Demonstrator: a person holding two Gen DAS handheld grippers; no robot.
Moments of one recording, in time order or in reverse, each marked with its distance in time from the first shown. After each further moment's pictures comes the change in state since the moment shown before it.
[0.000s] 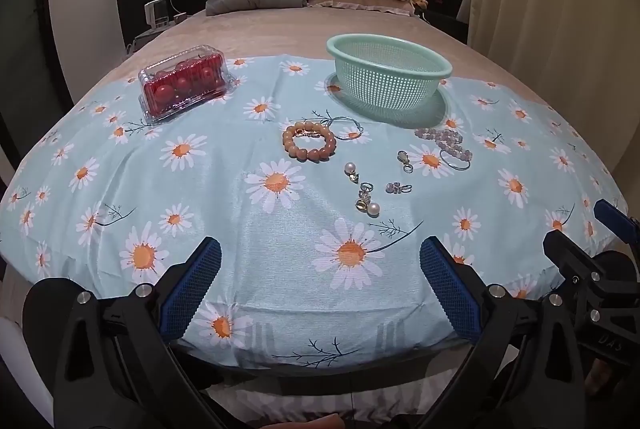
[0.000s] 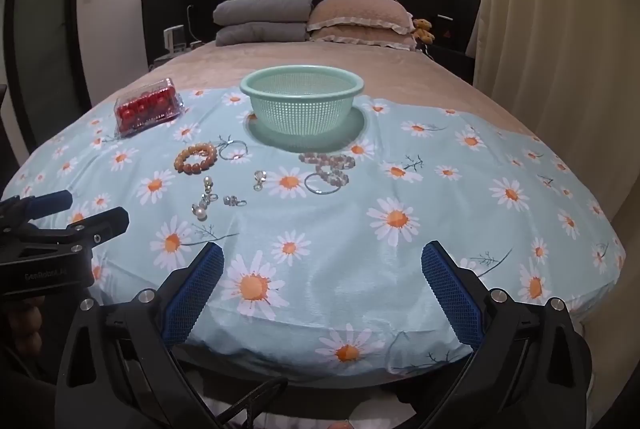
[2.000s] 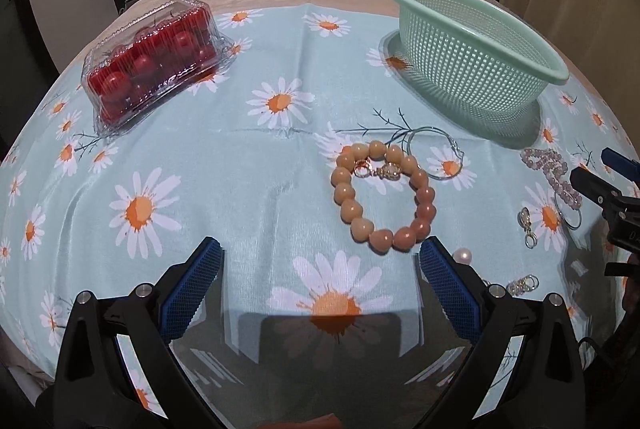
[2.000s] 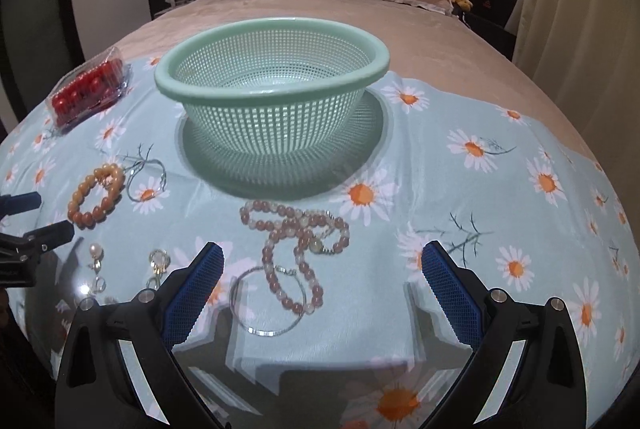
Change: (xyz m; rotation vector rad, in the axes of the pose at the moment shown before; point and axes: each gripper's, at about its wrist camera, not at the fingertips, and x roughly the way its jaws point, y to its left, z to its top) left arm 0.156 0.051 0.080 0.004 0.206 0.033; right arm 0.207 -0.037 0.096 -0.078 0.194 0.080
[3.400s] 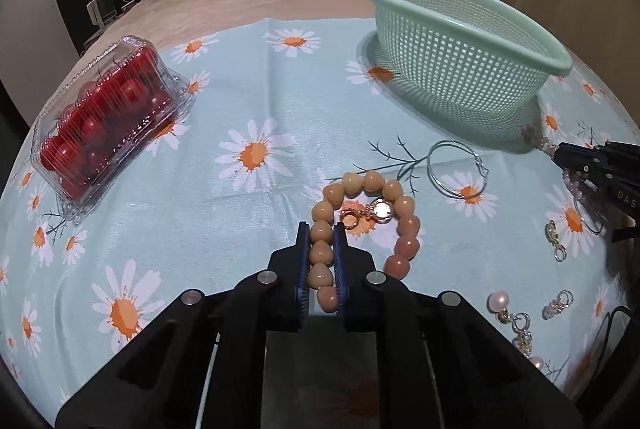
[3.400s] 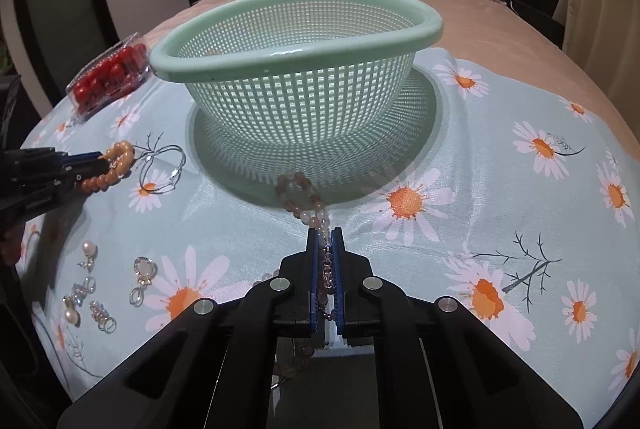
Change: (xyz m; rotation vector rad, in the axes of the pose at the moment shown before) left arm 0.025 0.001 0.024 0.176 -0.026 -0.072; right arm 0.023 -0.014 -0.006 -0.031 0.027 0.179
